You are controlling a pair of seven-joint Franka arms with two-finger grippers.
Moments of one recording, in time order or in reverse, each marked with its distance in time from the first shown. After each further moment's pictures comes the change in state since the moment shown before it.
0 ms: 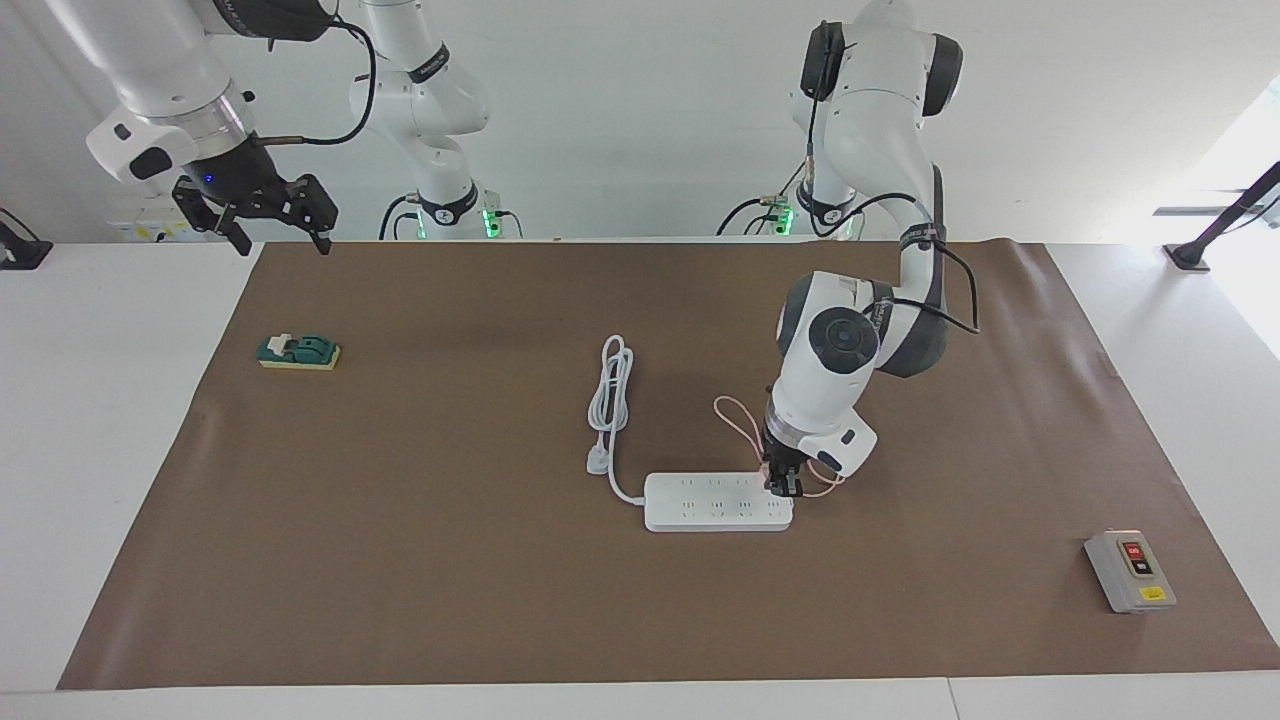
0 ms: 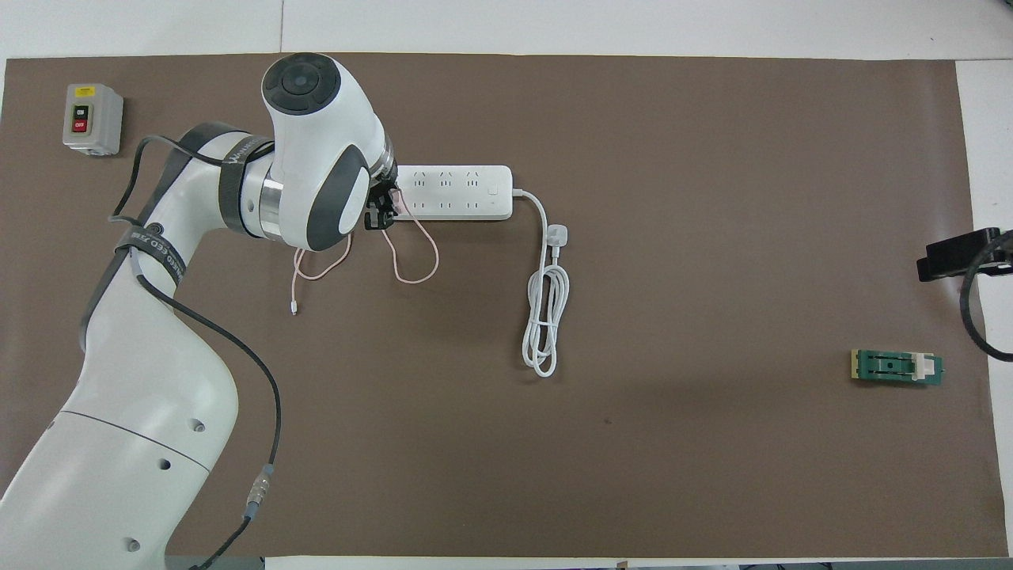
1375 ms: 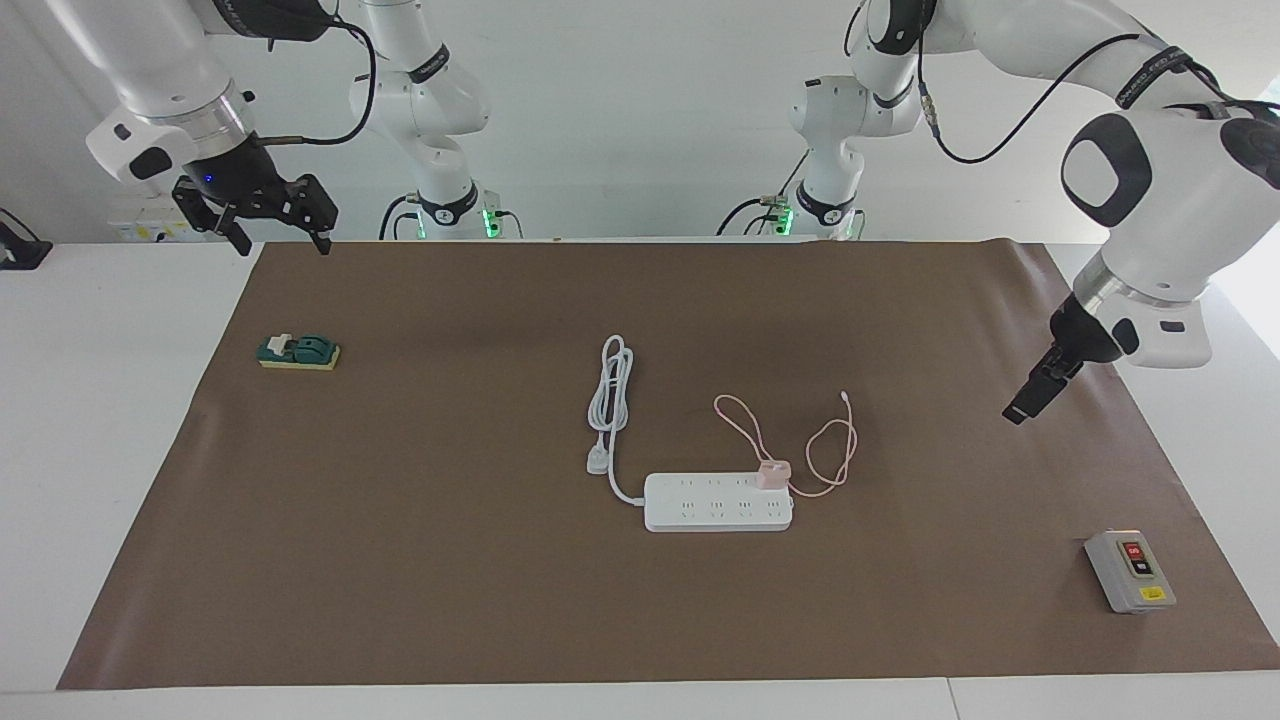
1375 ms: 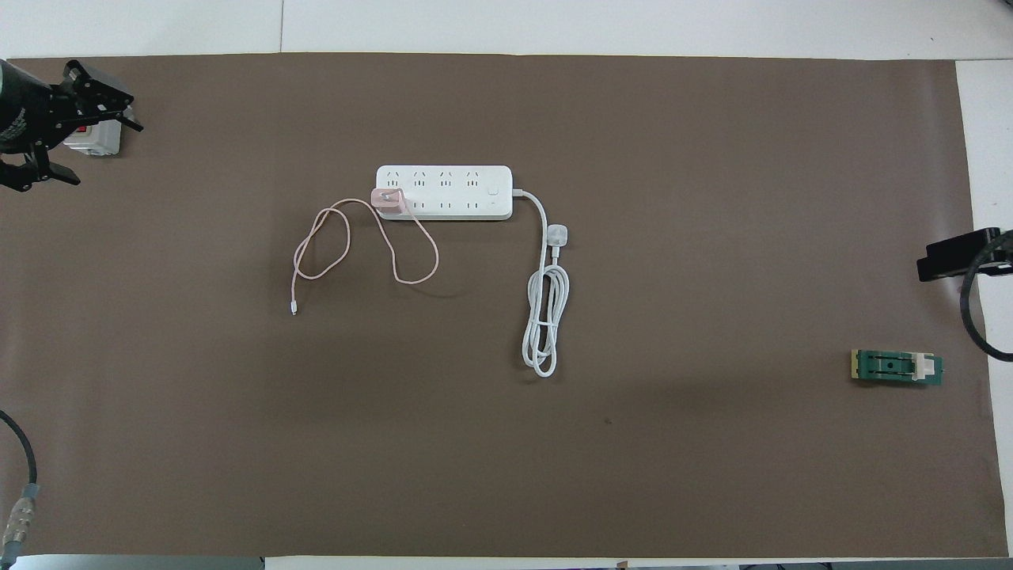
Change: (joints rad) left arm 0.395 -0.281 0.028 0.096 0.002 -0.320 1.319; right arm 0.000 0.000 0.000 0.000 0.000 0.000 0.000
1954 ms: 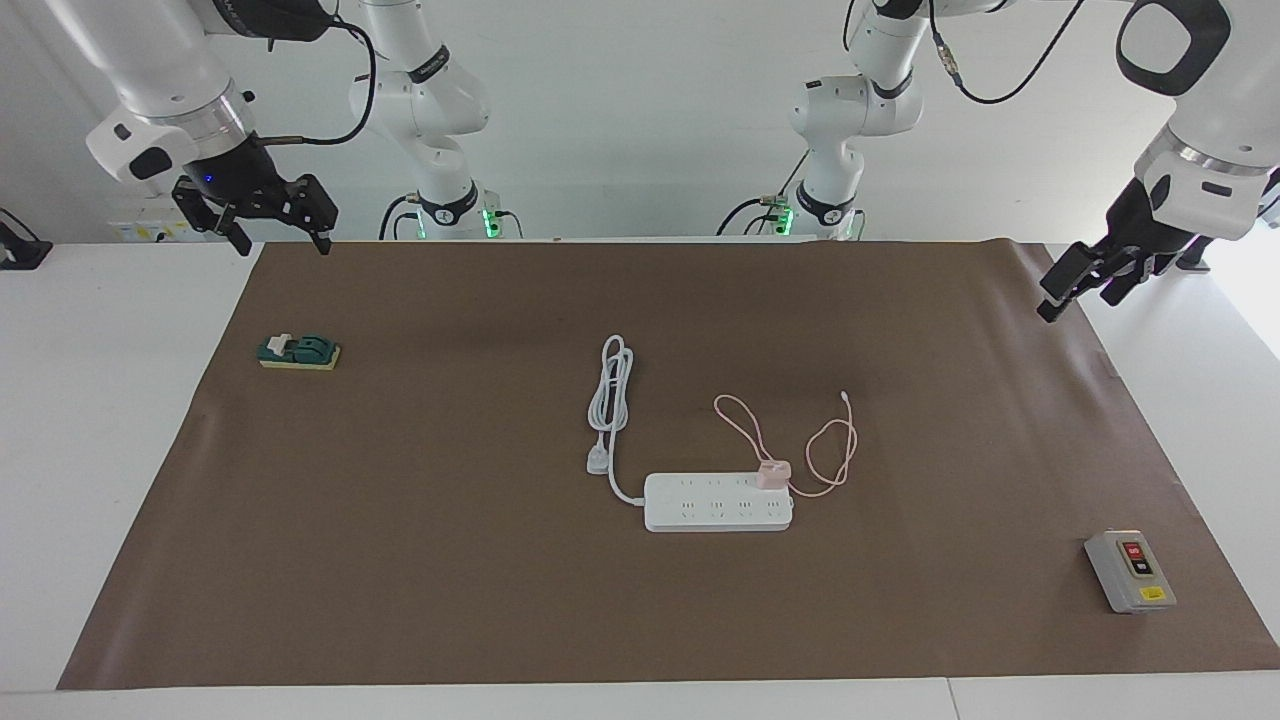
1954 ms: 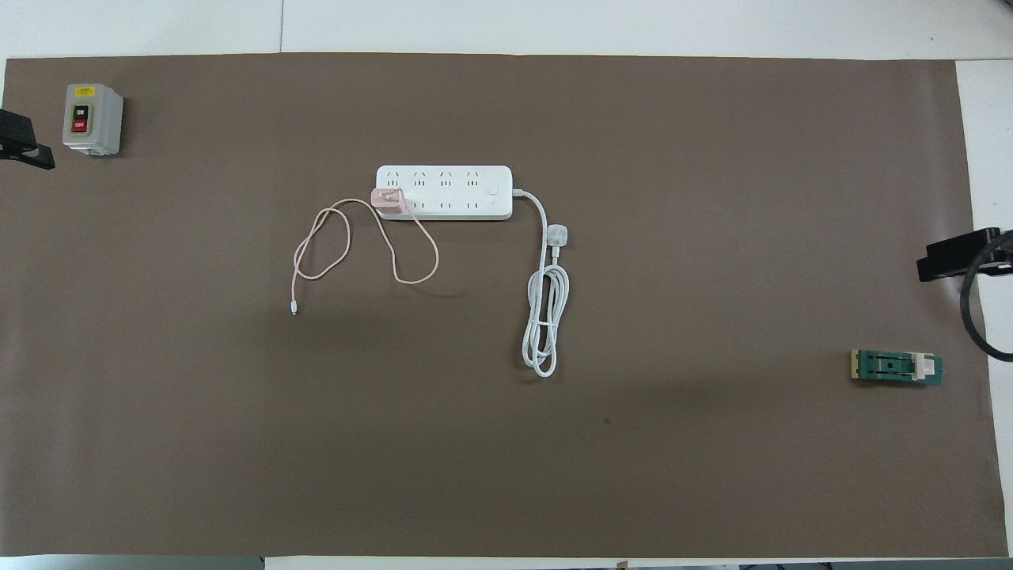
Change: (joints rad) left arm 0.028 -0.181 -0.013 -0.008 0.013 -0.137 0.410; right arm 0.000 0.000 0.000 0.000 0.000 0.000 0.000
